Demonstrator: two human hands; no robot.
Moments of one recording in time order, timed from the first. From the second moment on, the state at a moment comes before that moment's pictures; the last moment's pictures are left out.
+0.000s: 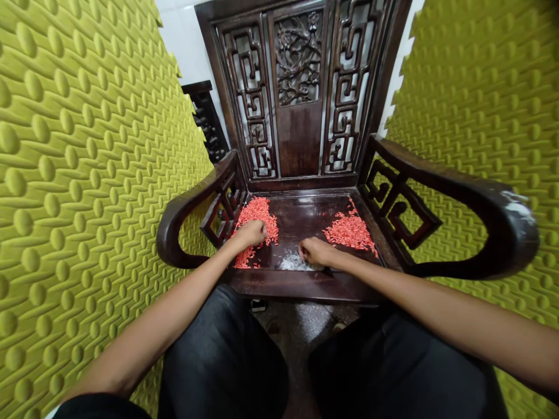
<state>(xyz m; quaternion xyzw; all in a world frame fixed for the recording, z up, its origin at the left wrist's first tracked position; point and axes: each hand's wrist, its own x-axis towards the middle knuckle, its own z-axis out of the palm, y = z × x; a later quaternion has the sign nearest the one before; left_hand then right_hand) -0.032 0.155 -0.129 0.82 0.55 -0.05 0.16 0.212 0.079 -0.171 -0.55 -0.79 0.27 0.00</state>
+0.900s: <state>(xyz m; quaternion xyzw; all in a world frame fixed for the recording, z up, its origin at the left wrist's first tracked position) -0.029 0.143 -0.101 0.83 0.47 0.17 0.26 0.216 0.090 -0.176 -0.53 -0.78 0.30 0.14</state>
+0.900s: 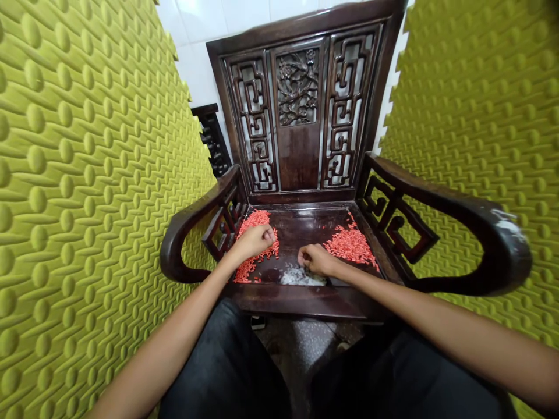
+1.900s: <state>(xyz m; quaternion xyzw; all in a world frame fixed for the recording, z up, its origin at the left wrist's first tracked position) -0.017 0.131 -0.082 0.78 0.41 0.25 0.41 0.209 0.091 -0.175 -0.53 -0.74 0.37 0.21</state>
